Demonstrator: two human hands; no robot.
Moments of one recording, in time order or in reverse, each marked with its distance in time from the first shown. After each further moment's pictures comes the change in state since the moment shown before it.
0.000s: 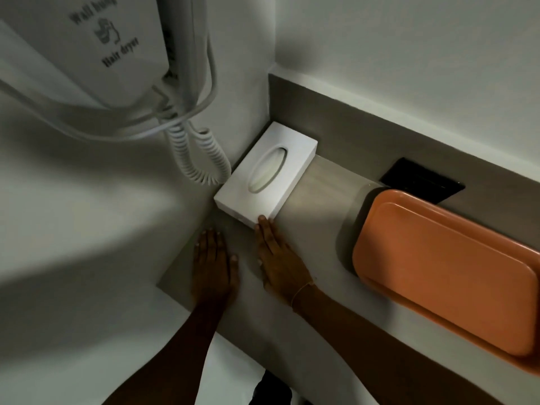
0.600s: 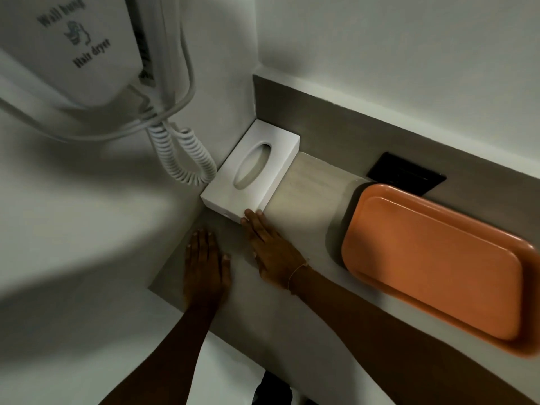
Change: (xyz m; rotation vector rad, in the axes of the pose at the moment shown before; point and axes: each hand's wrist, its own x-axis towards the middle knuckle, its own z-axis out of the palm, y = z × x) left_hand -0.001 -0.001 0.004 0.030 -0.022 0.002; right_hand 0.010 0.017 -0.011 0.009 -0.063 -0.073
